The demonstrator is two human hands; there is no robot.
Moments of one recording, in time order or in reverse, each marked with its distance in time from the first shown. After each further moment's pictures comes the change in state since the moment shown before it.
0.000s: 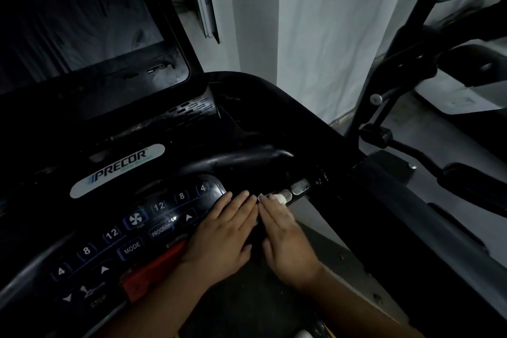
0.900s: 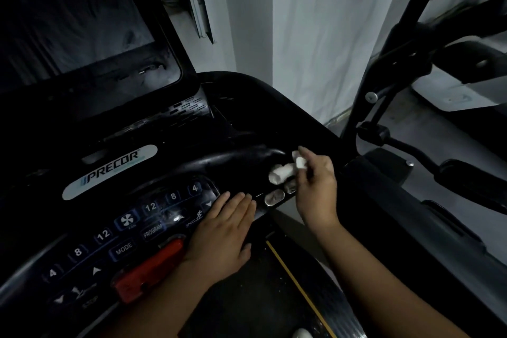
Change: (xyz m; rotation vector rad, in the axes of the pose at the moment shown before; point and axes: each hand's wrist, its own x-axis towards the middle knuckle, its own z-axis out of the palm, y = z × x) left_hand 0.008 0.009 0.005 -0.006 -0.021 -0.017; right_hand 0.060 0.028 -0.063 0.380 0.616 0.414
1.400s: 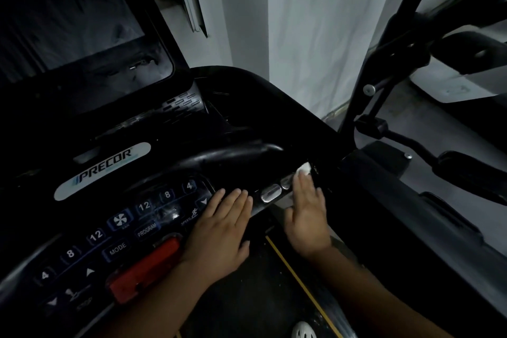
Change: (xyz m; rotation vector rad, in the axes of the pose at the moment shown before) left_hand 0.000 0.005 0.001 0.032 -0.004 -0.038; right_hand -0.052 0.053 -0.004 -0.499 -0.398 -0.082
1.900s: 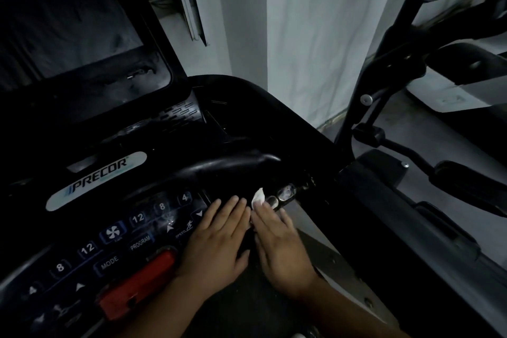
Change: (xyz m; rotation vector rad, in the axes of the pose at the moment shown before) left_hand 0.004 0.003 0.002 -0.034 0.023 -0.012; right_hand -0.023 -0.022 0.013 -0.032 -0.007 -0.406
